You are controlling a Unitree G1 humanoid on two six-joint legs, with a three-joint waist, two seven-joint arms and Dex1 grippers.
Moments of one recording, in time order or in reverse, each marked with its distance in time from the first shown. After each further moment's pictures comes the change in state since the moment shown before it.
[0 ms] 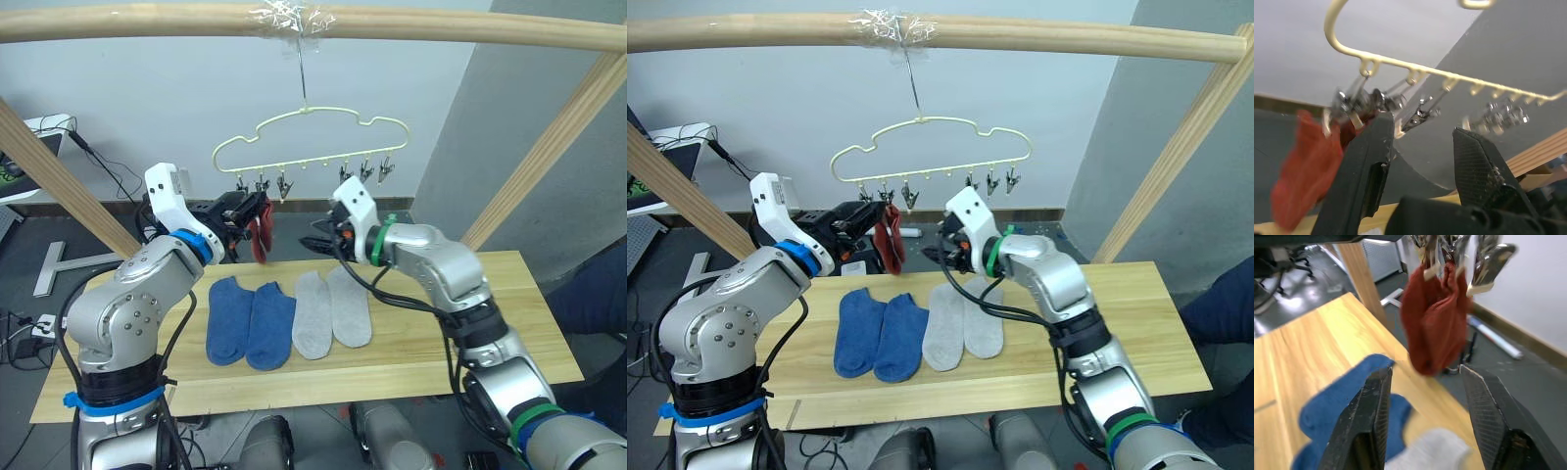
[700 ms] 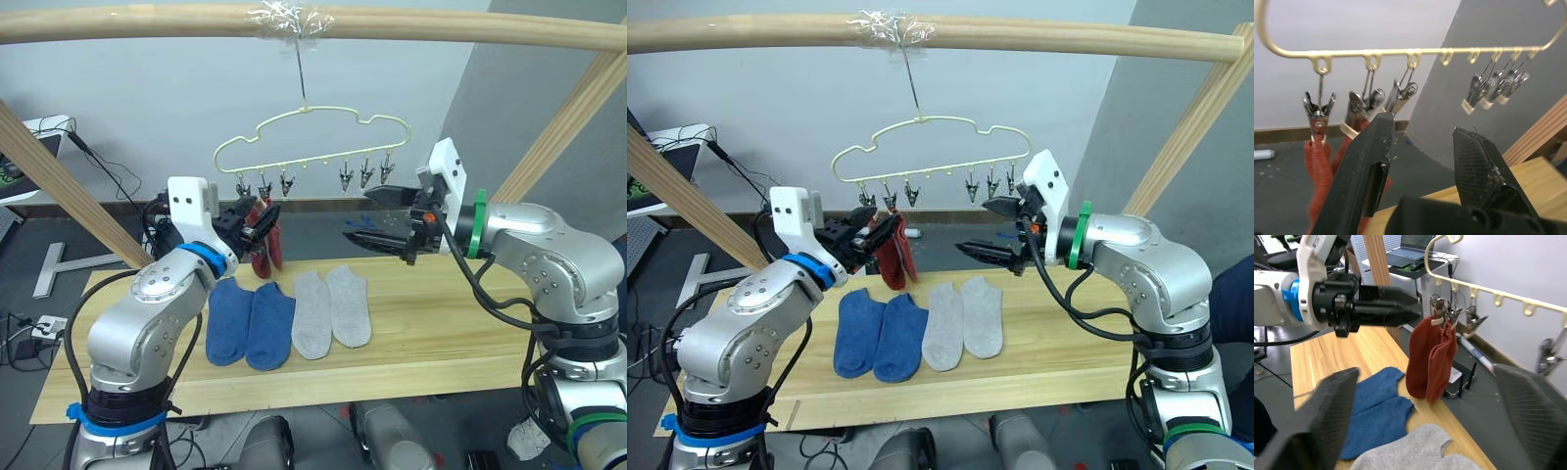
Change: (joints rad) left arm 0.080 0.021 -0.182 -0.082 0.264 -0.156 -0.064; right arm 0.052 -0.321 -0.220 -0.334 0.317 0.146 0.136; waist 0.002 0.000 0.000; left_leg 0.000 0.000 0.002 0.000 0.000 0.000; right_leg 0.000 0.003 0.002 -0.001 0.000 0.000
